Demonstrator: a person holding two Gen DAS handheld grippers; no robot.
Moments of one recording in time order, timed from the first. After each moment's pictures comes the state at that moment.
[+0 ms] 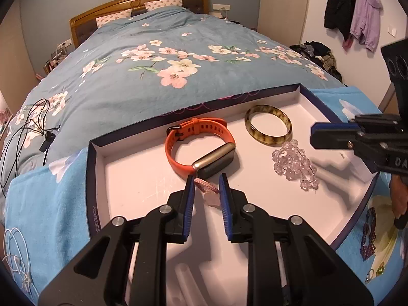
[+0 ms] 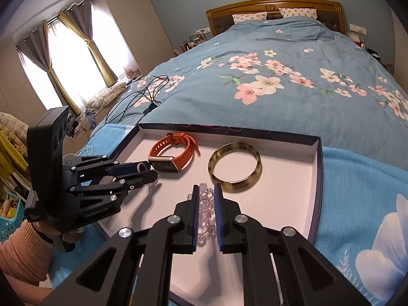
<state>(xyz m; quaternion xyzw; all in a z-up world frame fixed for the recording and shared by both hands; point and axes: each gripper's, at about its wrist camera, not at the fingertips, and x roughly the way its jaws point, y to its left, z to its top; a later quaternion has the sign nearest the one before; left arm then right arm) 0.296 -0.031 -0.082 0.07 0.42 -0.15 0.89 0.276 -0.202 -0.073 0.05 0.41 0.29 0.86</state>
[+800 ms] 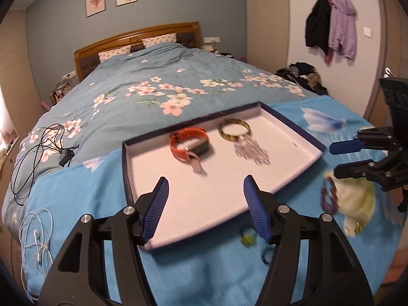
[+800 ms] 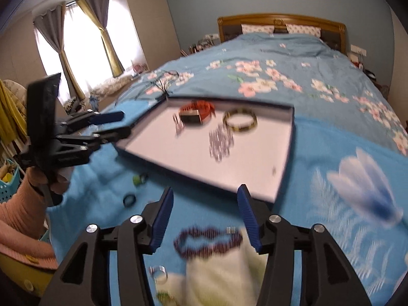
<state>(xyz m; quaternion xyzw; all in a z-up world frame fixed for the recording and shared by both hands) 0.163 -0.009 -0.032 0.09 0.32 -0.17 0.93 0.156 -0.236 -0.061 -0.01 0.39 0.28 0.88</state>
